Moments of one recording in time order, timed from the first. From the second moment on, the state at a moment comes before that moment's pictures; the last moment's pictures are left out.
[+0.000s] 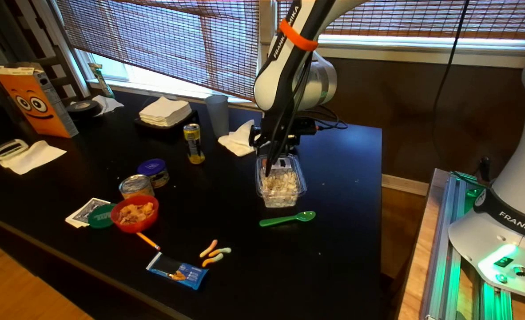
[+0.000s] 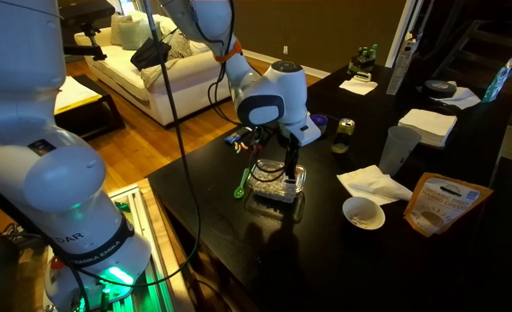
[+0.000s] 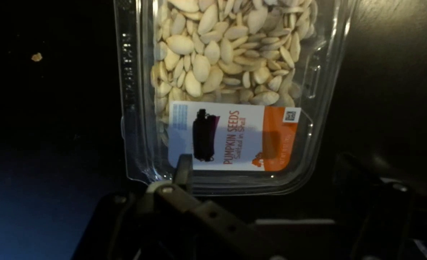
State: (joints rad) arm 0.52 0.40 -0.45 -2.36 0.48 2.86 0.47
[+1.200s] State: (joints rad) arm 0.25 0.40 -0.23 -2.31 0.20 2.75 0.73
